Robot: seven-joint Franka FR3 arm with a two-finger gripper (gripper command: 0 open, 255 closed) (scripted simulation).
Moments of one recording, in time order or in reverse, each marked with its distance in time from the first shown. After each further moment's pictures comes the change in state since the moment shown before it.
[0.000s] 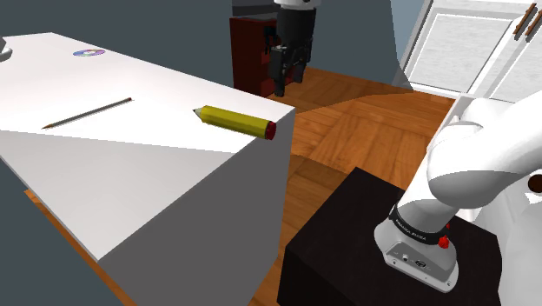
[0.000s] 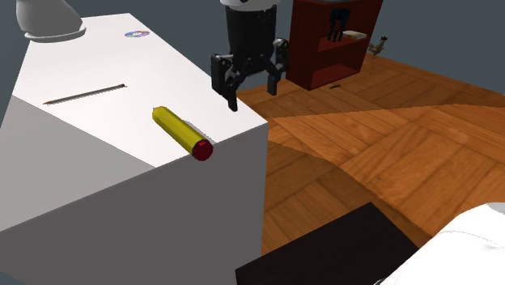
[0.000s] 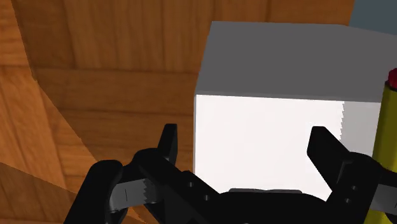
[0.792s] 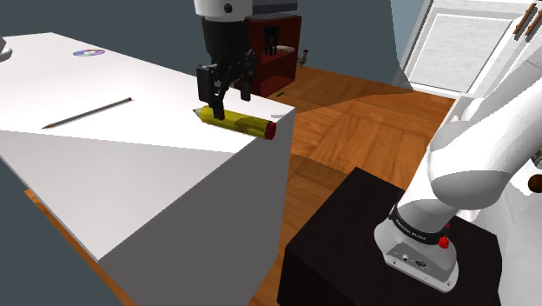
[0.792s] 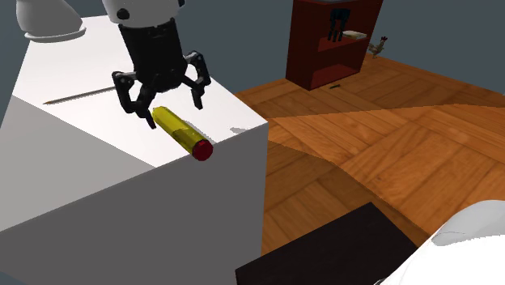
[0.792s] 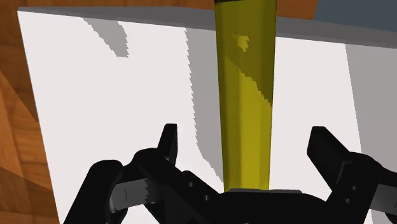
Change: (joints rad) arm 0.058 0.311 0.204 0.258 -0.013 0.035 0.213
